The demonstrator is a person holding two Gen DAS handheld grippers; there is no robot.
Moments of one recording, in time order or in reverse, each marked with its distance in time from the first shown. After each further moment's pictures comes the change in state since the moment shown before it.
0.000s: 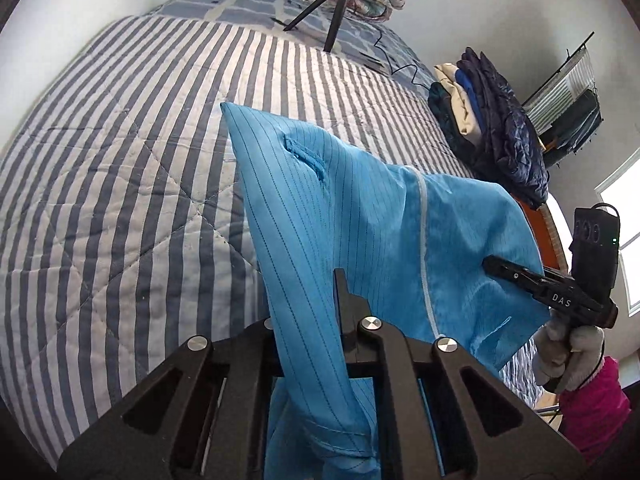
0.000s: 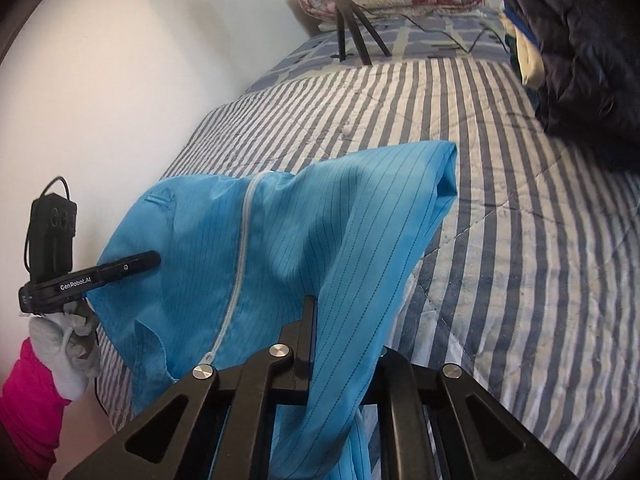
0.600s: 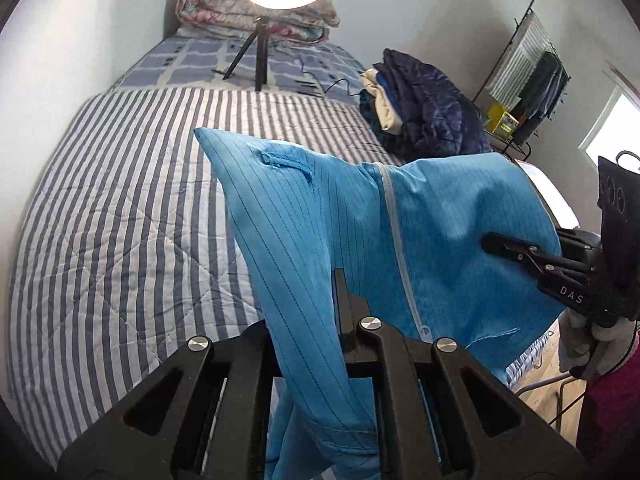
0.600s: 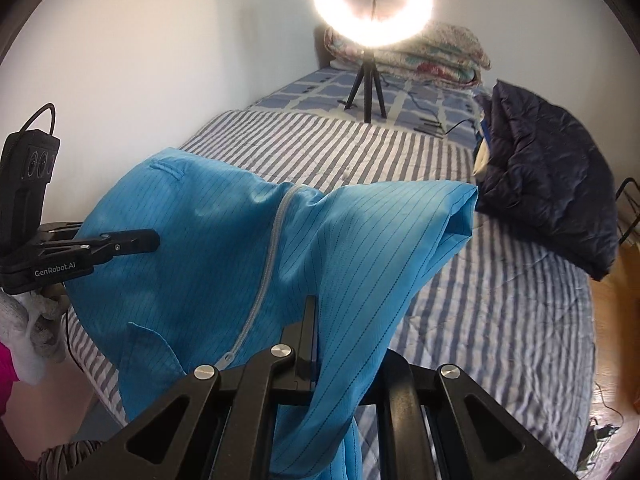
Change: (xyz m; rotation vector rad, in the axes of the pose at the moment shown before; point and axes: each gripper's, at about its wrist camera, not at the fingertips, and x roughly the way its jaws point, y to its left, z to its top) left arm -0.084 -0.104 -0.052 0.200 -0.099 0.003; right arm -0.108 0.072 -0.030 -0.217 -0.087 -0.261
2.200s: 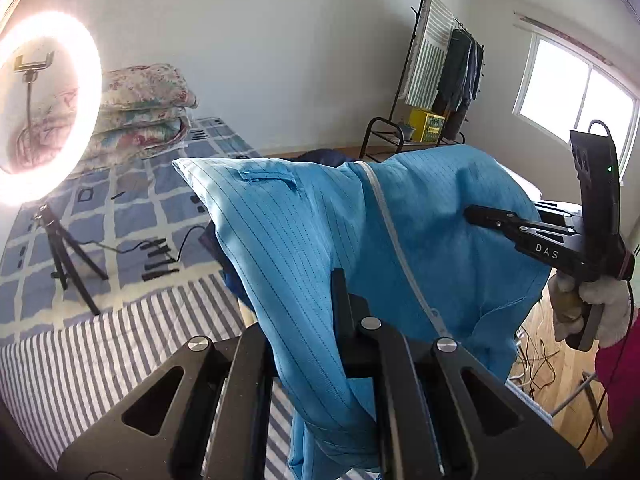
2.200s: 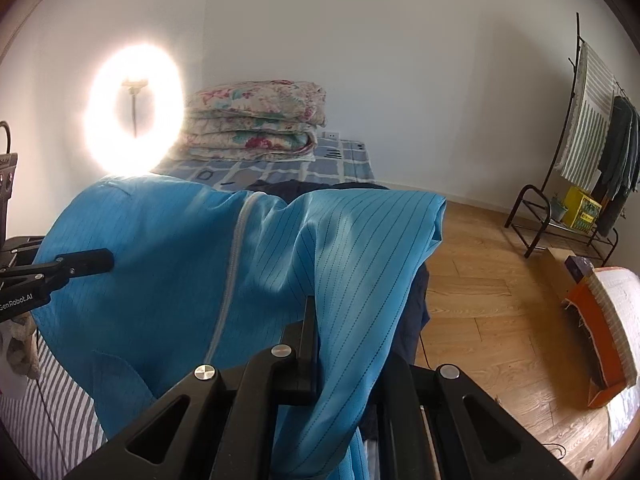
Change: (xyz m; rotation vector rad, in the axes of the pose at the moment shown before) left arm 0.200 -0.209 0.302 0.334 -0.140 -0.199; right arm -0.036 -0.330 0.143 0.195 -0.203 -0.323
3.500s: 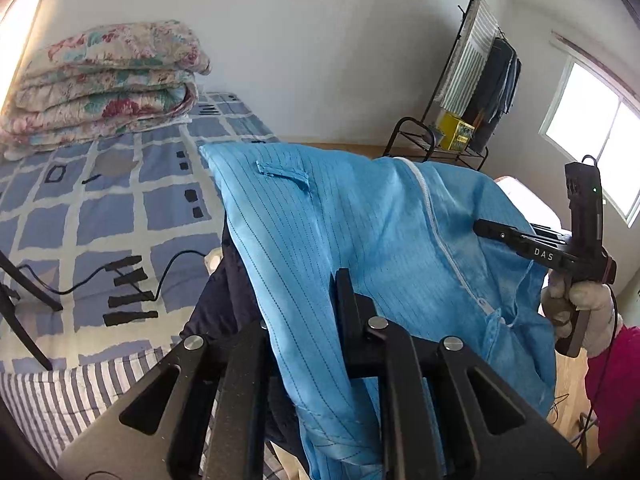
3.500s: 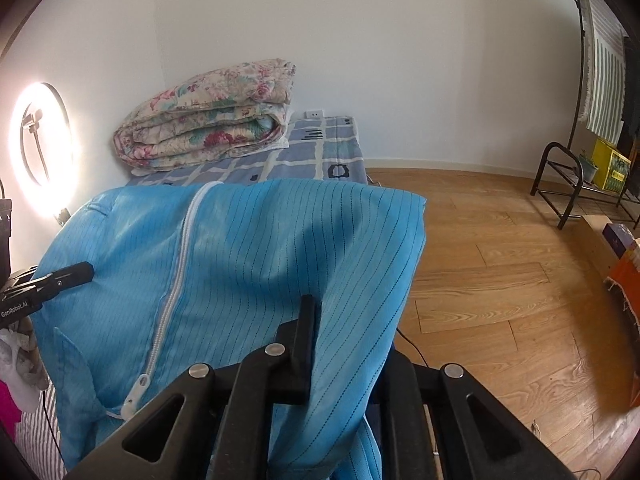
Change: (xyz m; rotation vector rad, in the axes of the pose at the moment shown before) left arm 0.180 0.086 0.041 -0.114 0.041 0.014; right arm 0.216 -0.113 0.045 0.117 0.066 0.083
